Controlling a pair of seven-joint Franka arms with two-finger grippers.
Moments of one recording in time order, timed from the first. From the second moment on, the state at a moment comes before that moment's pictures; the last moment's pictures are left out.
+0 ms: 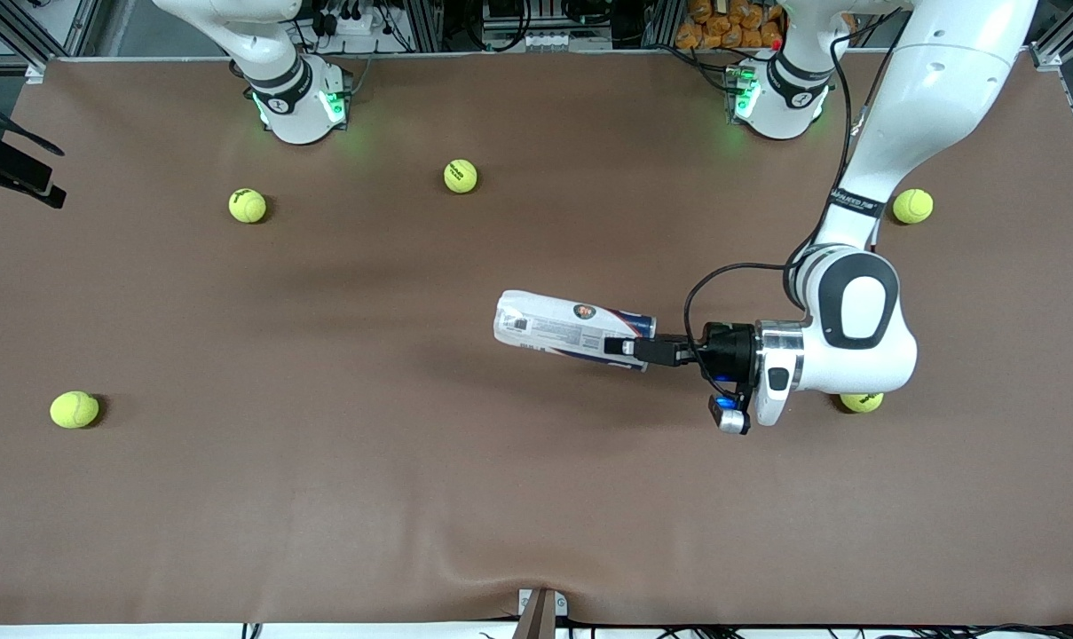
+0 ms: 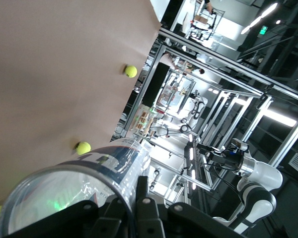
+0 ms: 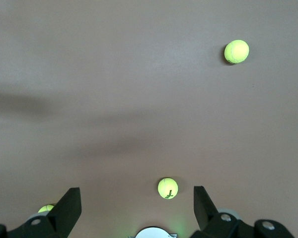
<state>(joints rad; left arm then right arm) -0.07 0.58 -0.24 -1.57 -1.43 1.85 0.10 -0.09 -0.02 0.00 -1.48 0.02 1.38 0.01</state>
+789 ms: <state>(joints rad) -0.18 0.53 -0.26 -1.41 -0.92 1.91 -0.44 -0.09 -0.02 0.00 -1.48 0.02 1.38 0.01</state>
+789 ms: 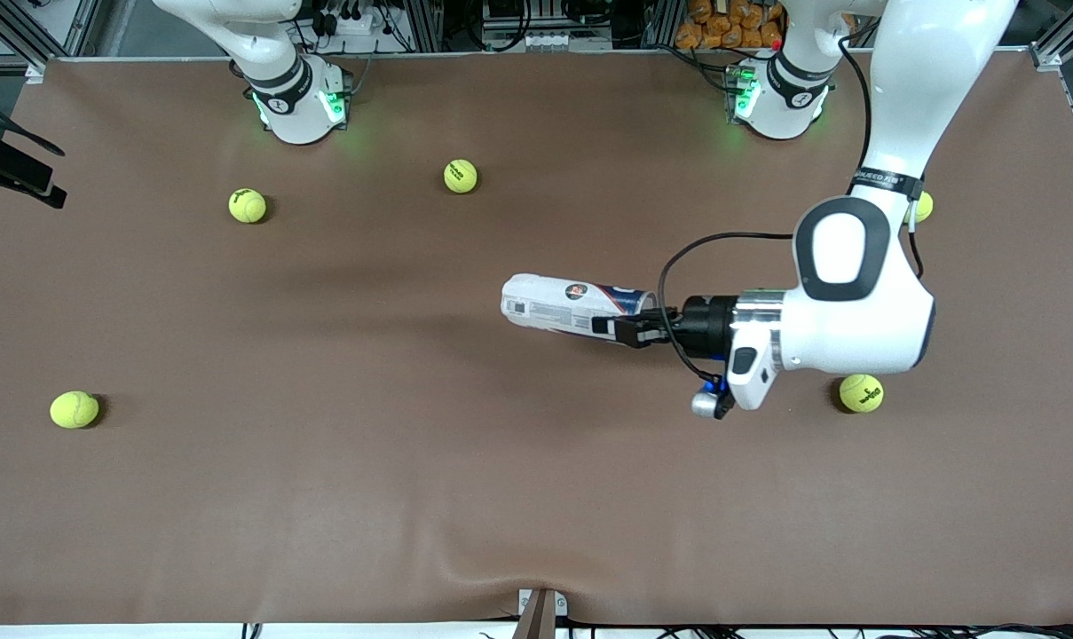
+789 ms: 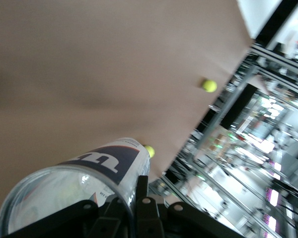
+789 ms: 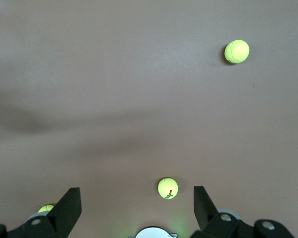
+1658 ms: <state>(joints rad) -0.46 0.52 -0.25 -1.34 -0.14 1.96 -1.01 -0.09 -0.02 0.00 -1.48 0.02 1.39 0.01</state>
